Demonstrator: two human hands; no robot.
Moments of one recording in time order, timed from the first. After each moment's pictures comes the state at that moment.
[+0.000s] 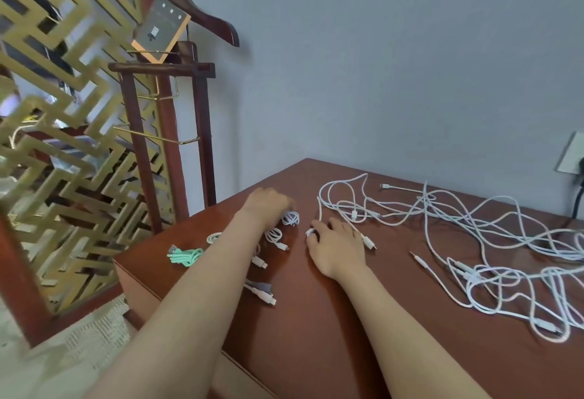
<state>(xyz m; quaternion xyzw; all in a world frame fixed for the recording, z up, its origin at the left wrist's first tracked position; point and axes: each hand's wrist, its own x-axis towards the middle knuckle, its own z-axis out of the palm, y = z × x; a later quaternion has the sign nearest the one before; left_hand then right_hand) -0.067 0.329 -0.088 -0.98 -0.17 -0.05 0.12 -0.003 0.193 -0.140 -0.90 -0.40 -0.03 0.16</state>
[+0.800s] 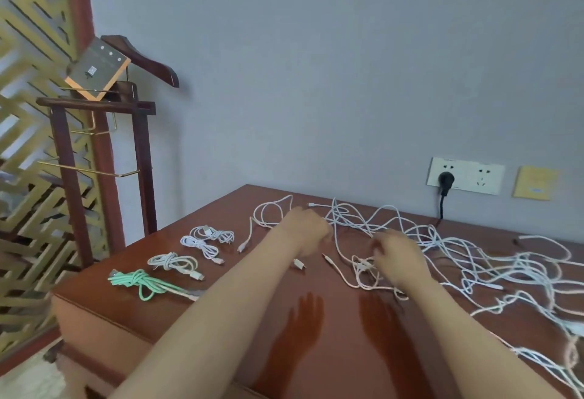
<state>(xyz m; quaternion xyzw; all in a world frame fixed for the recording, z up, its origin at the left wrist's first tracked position) -0.049 0.147 -0.033 -0.99 0.02 -0.07 0.14 0.035 -0.016 -0.082 -0.93 -0.27 -0.17 0.17</state>
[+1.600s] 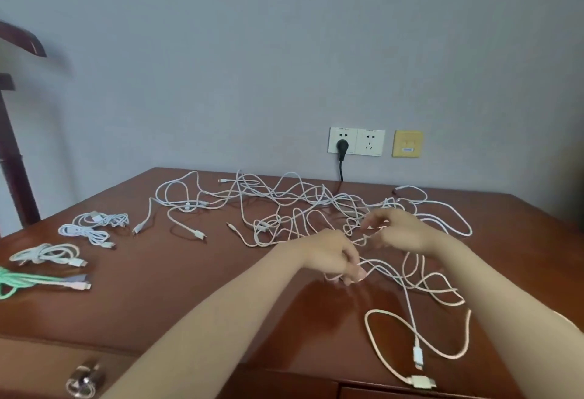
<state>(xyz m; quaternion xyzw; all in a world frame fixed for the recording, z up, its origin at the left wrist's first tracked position) -0.032 -0.038 -0.077 -0.93 0.20 0.10 -0.29 0.012 -0.201 -0.050 -0.93 -0.21 0.04 0.30</state>
